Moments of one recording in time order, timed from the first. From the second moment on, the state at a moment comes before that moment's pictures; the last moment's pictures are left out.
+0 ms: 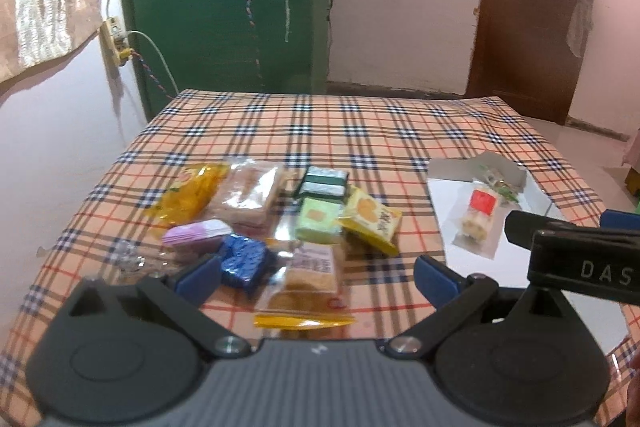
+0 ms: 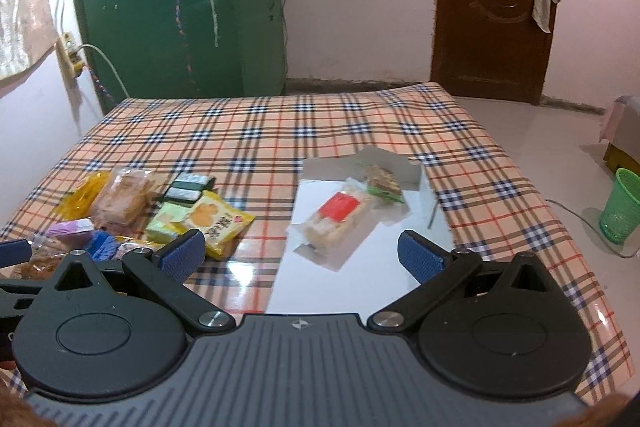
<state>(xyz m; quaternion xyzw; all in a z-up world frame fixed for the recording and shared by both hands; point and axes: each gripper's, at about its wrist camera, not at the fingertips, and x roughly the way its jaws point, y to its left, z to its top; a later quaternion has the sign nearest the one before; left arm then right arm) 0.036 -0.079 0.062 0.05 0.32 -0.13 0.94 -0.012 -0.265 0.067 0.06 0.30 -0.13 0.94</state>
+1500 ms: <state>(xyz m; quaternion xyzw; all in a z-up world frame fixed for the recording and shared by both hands) 0.088 0.029 -0.011 0.08 0.33 -0.02 0.94 0.011 -0.181 0.001 0.03 0.33 -0.02 0.94</state>
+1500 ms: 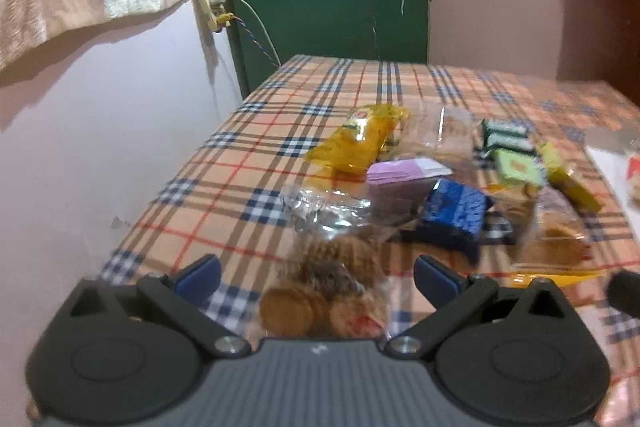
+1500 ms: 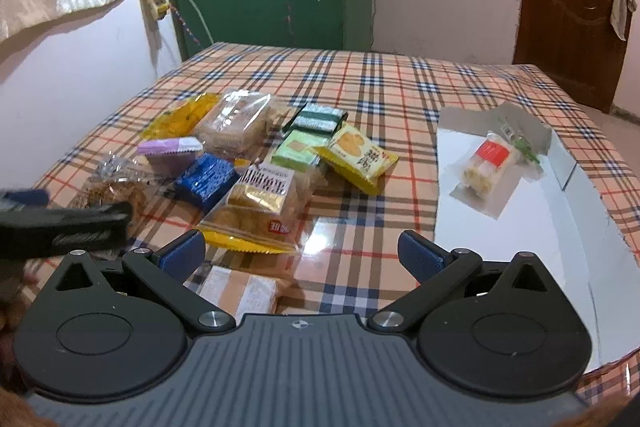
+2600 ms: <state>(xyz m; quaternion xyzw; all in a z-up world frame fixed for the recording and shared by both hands) 0.043 0.020 0.001 0.02 0.34 -0.06 0.94 0.016 -0.169 -0.021 -0.01 0.38 0.03 0.92</state>
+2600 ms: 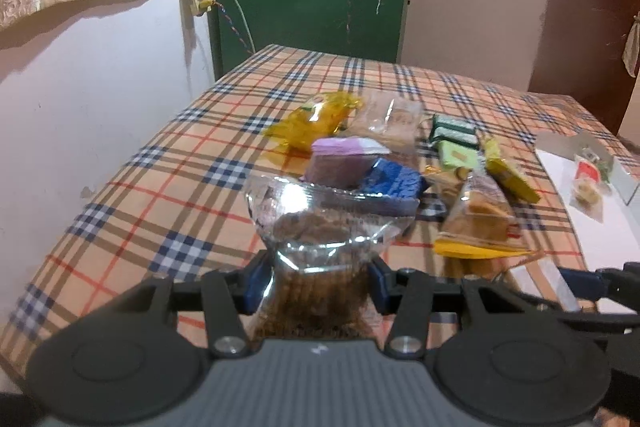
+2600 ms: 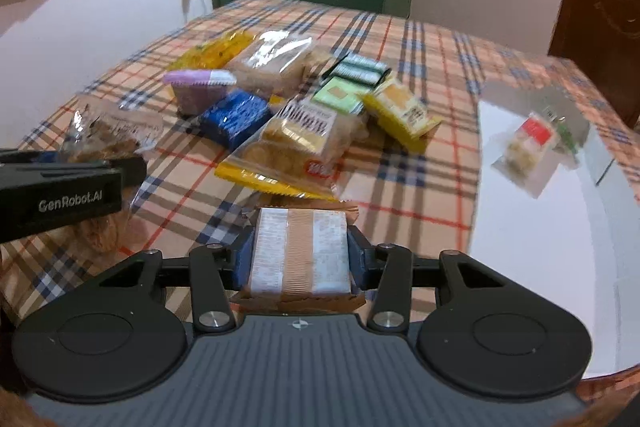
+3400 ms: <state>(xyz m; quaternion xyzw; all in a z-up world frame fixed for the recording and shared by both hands) 0.001 -0.046 0.051 0.03 0.31 -0.14 0.94 -0.027 -0.224 0.049 0.02 0.34 -0.03 0.94</state>
